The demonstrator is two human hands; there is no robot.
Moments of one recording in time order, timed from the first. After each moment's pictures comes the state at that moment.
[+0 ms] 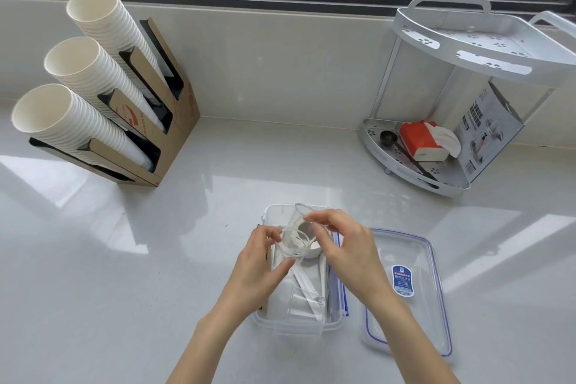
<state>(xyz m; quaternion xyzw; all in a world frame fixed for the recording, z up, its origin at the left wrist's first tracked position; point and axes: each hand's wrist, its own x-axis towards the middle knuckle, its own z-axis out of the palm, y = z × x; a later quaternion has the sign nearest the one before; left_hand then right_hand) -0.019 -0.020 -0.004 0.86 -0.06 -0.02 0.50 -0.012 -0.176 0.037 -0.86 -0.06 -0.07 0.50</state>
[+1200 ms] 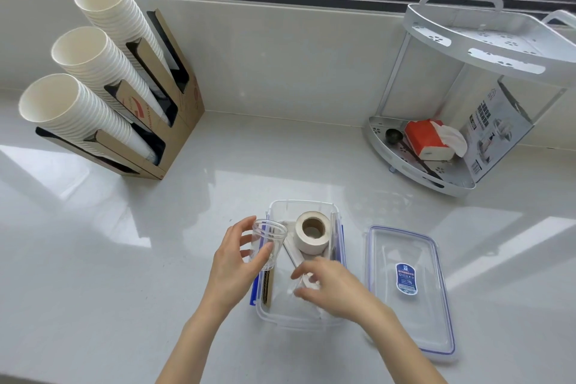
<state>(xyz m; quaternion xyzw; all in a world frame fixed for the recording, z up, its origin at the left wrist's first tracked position) -0.024 0.004 -0.003 0.84 0.06 0.01 0.55 -0.023 -0.170 -0.016 -0.92 -0.11 0.24 0.28</state>
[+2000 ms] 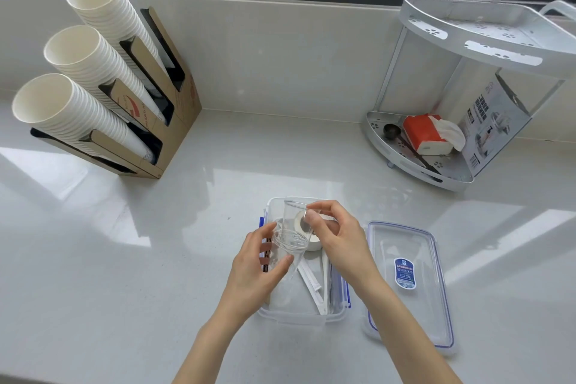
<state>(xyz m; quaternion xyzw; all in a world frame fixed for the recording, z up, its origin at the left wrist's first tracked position) -0.035 -0.016 -0.004 0.83 0.01 -0.02 0.56 -0.007 -0.163 0.026 -0.76 0.02 0.03 0.65</state>
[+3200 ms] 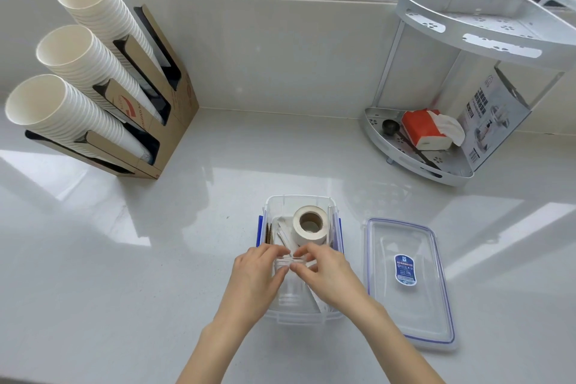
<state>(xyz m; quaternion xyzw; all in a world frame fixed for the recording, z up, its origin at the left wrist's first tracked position) -0.034 -0.017 -0.028 0.95 -0.08 -0.01 0.31 -0.021 -0.162 -0.022 -0.90 -0.01 0.16 0.40</state>
